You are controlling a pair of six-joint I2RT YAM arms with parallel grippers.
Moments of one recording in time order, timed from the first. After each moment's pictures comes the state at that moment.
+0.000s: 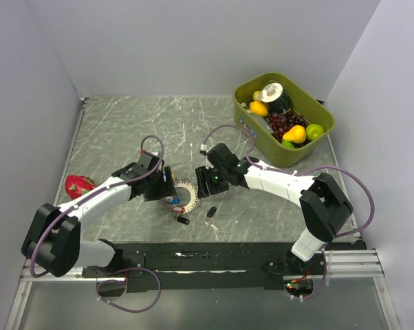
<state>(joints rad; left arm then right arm) -0.49 1.30 0.75 -0.47 0.05 -0.67 0.77 1.63 1.10 -0.44 -0.20 0.44</state>
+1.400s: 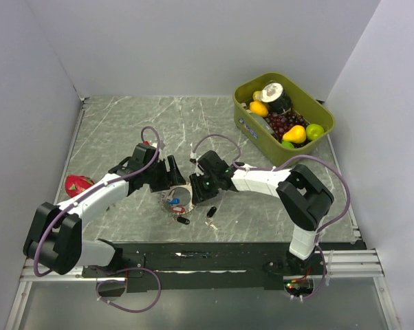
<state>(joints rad) -0.44 1.32 0.78 -0.30 0.27 -0.67 0.82 1.78 1.07 -0.26 -0.29 0.43</state>
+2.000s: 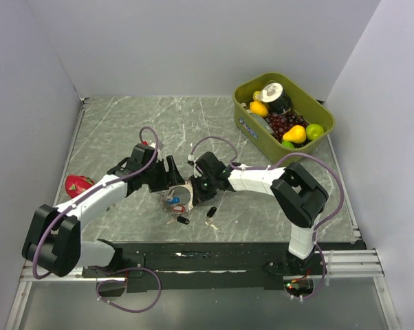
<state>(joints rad) -0.43 1.31 0.77 -0.30 0.26 -0.67 0.82 1.84 1.09 -0.25 -0.32 0.43</state>
